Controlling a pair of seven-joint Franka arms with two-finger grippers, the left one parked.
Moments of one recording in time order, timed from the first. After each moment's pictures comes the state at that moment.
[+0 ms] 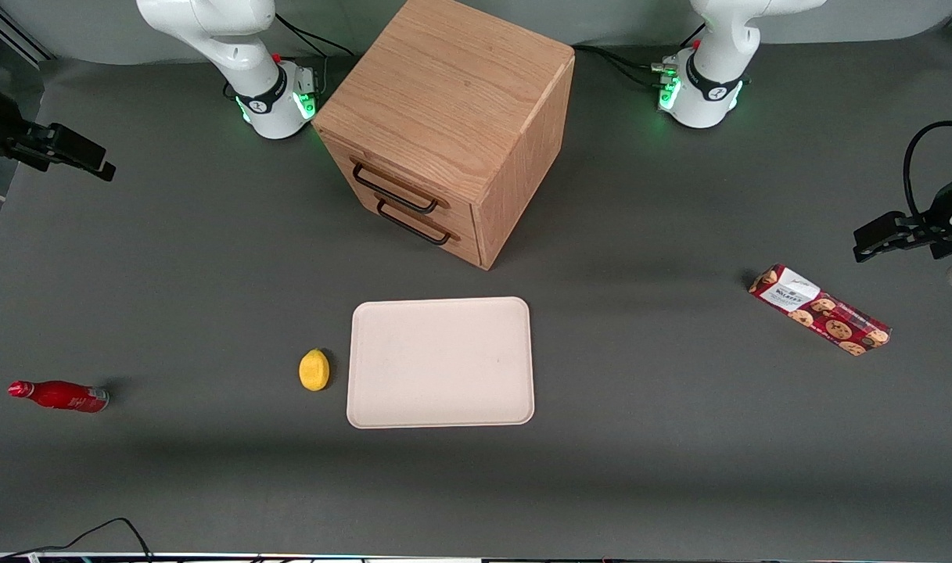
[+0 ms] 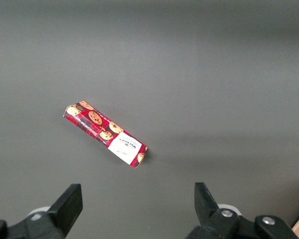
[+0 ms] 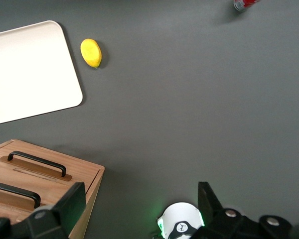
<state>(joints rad) -0.05 -0.08 0.05 -1.52 0.02 1.33 0.23</state>
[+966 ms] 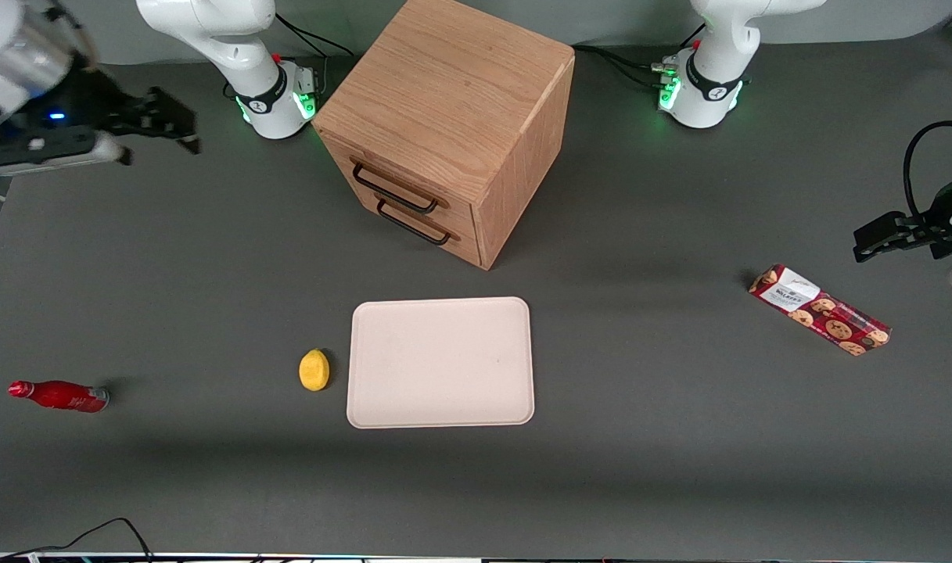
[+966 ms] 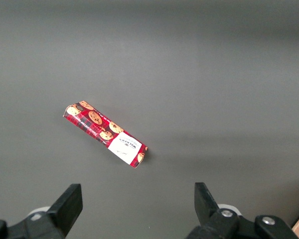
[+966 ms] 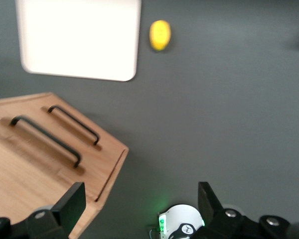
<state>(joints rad) -0.03 -0.06 0.30 -1.49 0.10 1.32 0.14</state>
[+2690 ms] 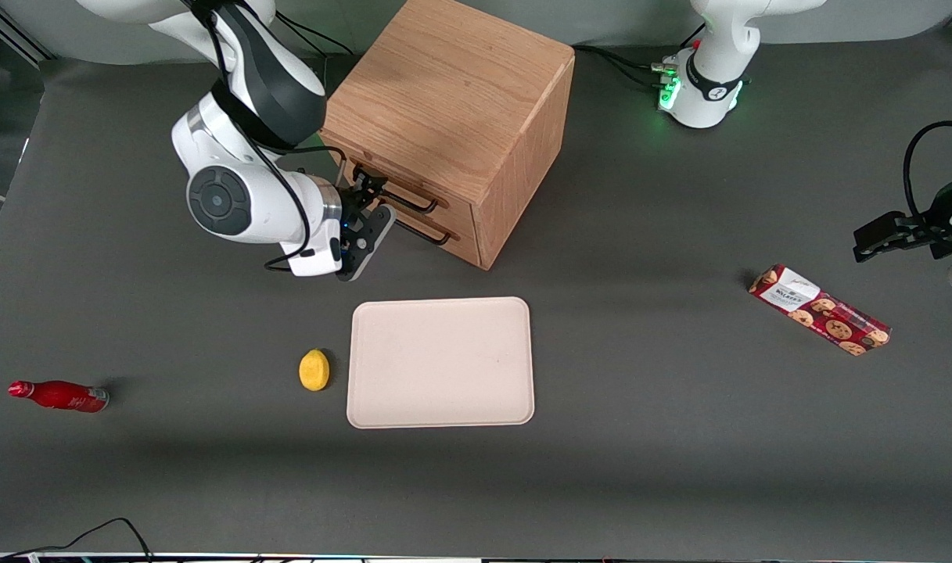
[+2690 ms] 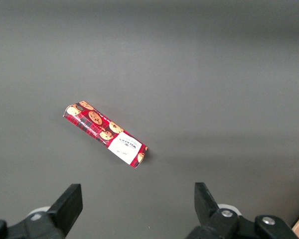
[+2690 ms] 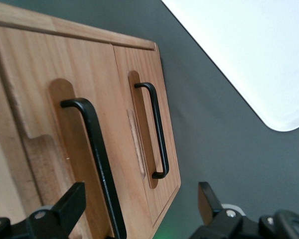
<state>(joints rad) -0.02 0.29 0.56 -1.71 0.23 1.67 -0.37</state>
